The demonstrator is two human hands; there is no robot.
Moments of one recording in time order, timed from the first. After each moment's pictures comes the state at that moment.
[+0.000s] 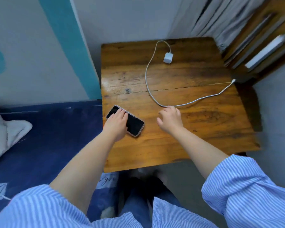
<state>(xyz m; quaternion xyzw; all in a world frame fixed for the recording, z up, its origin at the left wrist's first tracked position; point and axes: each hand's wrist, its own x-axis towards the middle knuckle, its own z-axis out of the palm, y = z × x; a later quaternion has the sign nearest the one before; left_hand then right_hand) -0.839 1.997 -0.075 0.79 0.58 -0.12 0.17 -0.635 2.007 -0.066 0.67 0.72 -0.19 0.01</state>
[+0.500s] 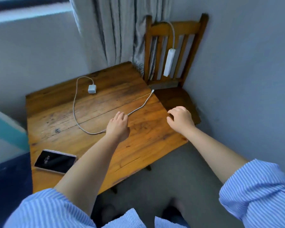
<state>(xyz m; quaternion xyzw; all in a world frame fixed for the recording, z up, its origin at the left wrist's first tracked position) -0.542 2.016 -0.017 0.86 0.50 -0.06 0.11 -0.328 1.943 0.011 0.78 0.60 -0.12 -0.11</state>
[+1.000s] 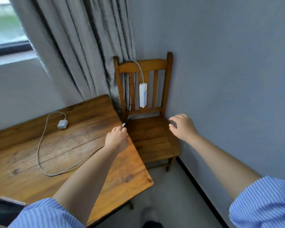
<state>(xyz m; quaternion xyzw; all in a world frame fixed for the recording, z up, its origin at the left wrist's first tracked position) -0.334 2.052 0.015 0.83 0.54 -0.05 0.09 -0.111 1.972 0.059 0.77 0.61 -0.11 -0.16</state>
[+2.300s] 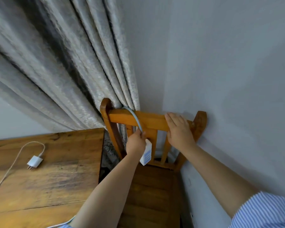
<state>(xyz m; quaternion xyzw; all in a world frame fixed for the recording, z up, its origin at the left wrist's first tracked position) -0.091 2.391 0.012 0.55 0.75 0.19 0.32 0.059 2.398 0.036 0.59 0.80 -0.05 -0.13</state>
